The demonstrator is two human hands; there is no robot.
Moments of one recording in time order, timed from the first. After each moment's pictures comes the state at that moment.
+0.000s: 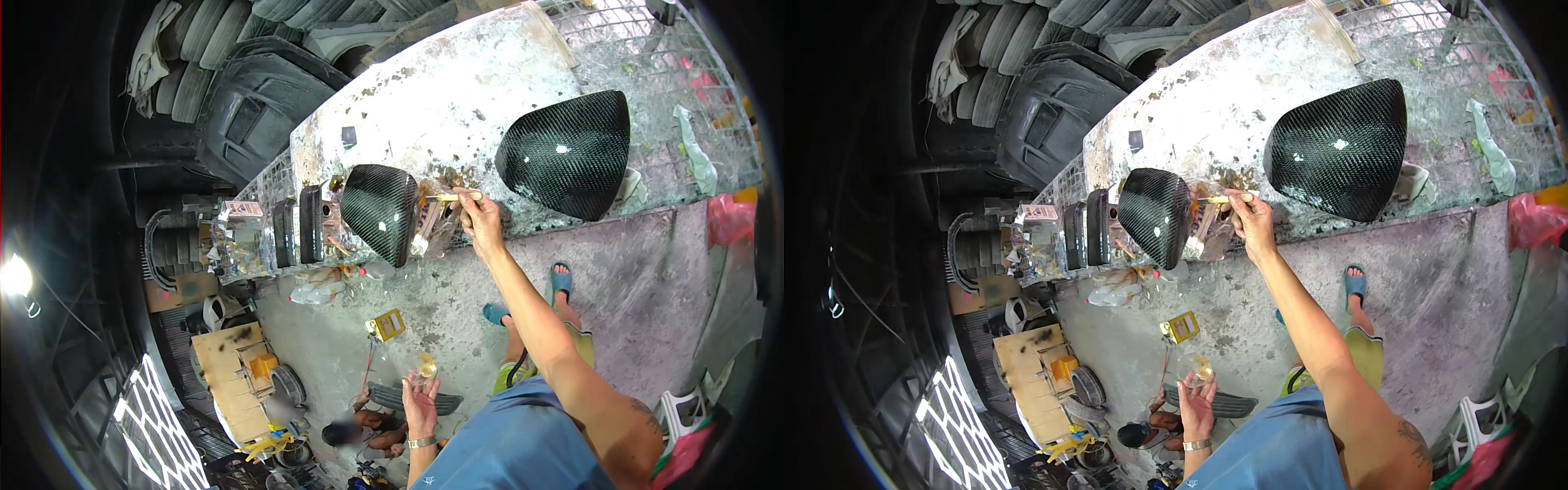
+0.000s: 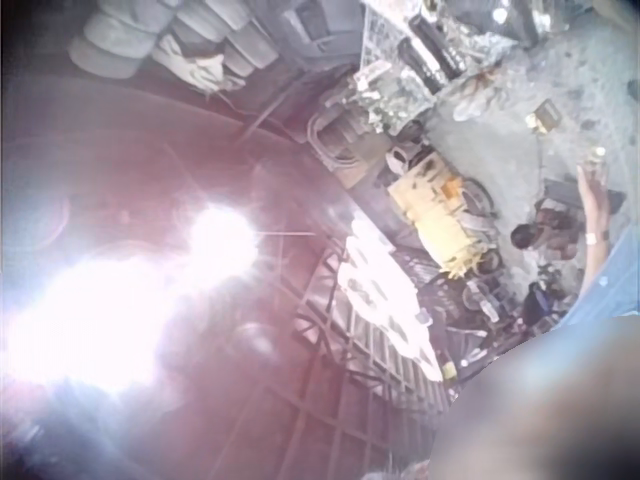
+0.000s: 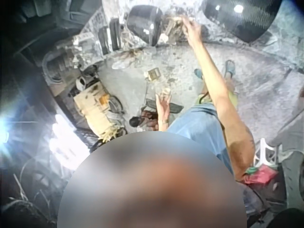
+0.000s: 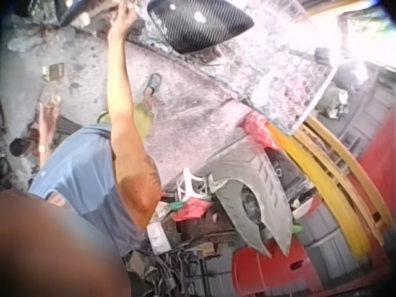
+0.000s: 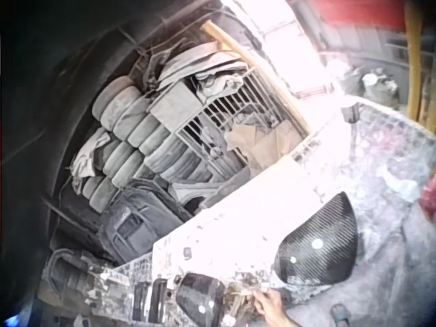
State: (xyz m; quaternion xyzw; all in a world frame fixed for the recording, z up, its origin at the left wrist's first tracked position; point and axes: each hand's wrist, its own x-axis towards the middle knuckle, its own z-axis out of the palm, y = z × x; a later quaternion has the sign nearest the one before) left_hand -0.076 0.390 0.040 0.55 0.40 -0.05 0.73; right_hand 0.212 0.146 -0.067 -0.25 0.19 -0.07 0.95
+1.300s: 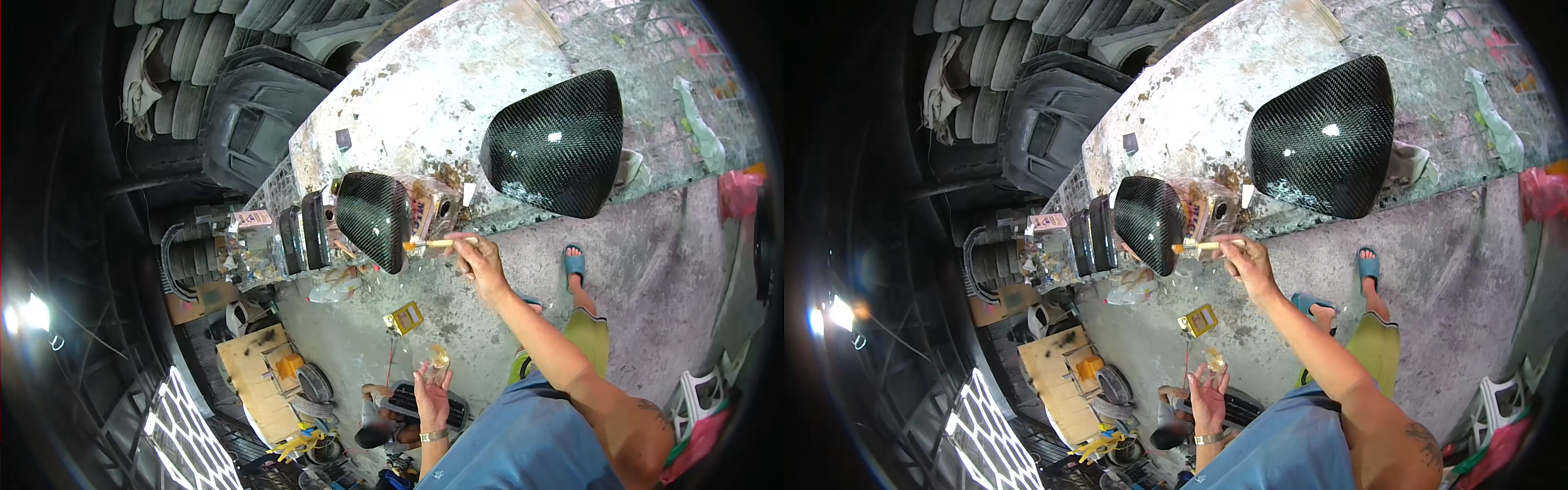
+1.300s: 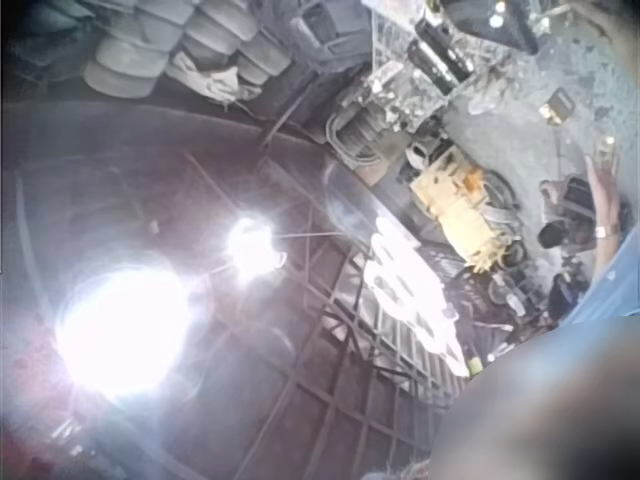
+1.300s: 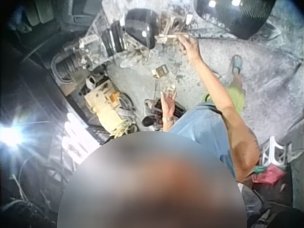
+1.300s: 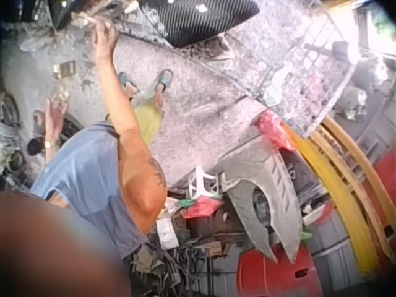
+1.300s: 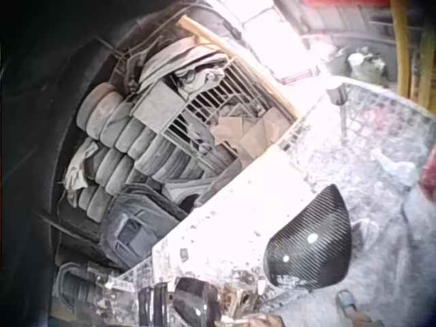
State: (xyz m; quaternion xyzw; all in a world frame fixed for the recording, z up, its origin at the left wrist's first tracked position) left_hand -0.054 0.359 0.050 0.58 0.38 -0.08 0.71; right_hand 0.139 0.156 -0.043 -0.25 0.16 0.01 0.95
